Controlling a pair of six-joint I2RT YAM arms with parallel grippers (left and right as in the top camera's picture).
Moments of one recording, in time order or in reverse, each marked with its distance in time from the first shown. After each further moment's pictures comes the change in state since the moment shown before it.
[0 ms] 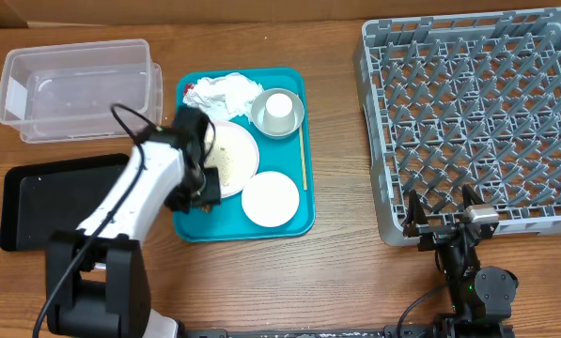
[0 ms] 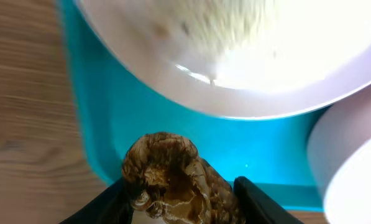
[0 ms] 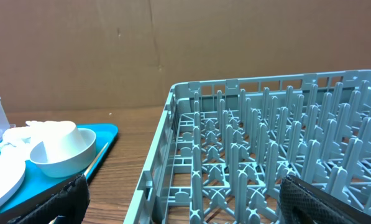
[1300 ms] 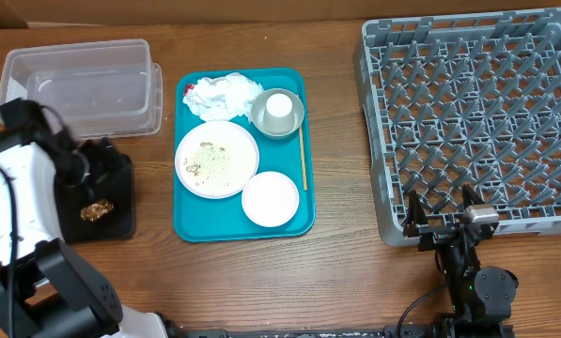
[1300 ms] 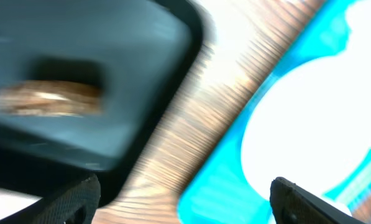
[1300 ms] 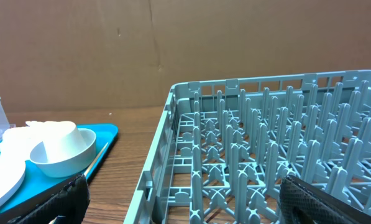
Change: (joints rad) left arm 0.590 0.000 0.166 -0.016 0.266 0.089; right arm 0.000 0.000 0.000 0.000 0.000 0.000
